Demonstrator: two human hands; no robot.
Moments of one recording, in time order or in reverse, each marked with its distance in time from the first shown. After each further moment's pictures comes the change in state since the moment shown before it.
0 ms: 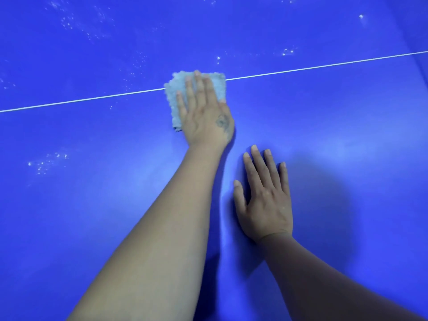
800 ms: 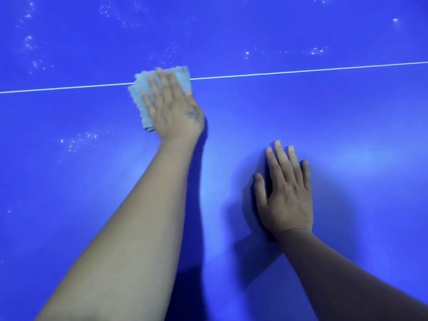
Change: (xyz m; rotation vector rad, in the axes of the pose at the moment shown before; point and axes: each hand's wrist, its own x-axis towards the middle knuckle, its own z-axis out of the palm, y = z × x) left_hand -0.002 -0.099 -0.030 0.009 0.044 -0.275; right_hand 0.002 0.001 0.000 -0.022 0.032 -0.040
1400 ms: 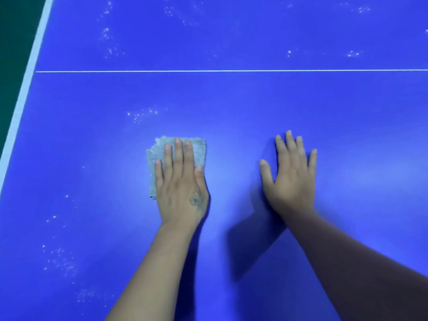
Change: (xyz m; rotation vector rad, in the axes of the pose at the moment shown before) left_hand -0.193 -0.147 -0.037 0.043 -0.036 0.085; right_hand -0.020 -0.068 0.004 -0.010 0.010 -0.011
